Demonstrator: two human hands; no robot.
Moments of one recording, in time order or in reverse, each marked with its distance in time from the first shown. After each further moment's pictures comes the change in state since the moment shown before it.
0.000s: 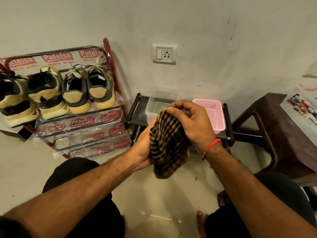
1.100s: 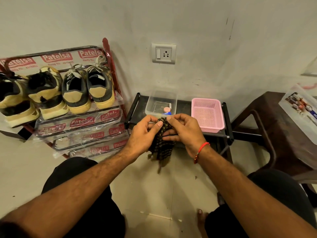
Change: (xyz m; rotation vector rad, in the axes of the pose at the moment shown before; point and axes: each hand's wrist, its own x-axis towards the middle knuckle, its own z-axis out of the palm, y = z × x) left_hand 0.027 -0.005 -0.043 0.785 0.179 0.372; right_hand -0.010 0.034 0.014 0.173 0.031 0.478
